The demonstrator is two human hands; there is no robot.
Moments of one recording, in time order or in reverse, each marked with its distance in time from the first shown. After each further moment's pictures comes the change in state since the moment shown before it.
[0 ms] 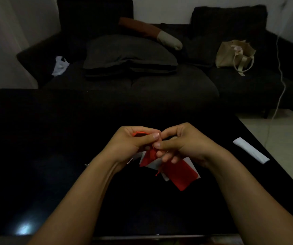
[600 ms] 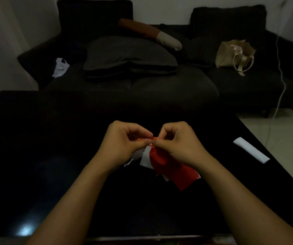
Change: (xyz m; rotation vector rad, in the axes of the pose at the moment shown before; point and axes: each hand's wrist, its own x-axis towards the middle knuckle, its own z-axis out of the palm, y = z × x) left_hand -0.007 0.004 -0.018 0.485 0.068 0.343; right_hand 0.015 0.017 0.017 -0.268 0.347 -0.350
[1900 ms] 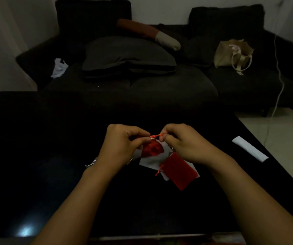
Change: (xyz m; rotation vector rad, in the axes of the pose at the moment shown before) left_hand 0.004 -0.013 0.010 0.232 0.142 0.180; right_hand 0.005 -0.004 -0.023 -0.330 -0.213 -0.017
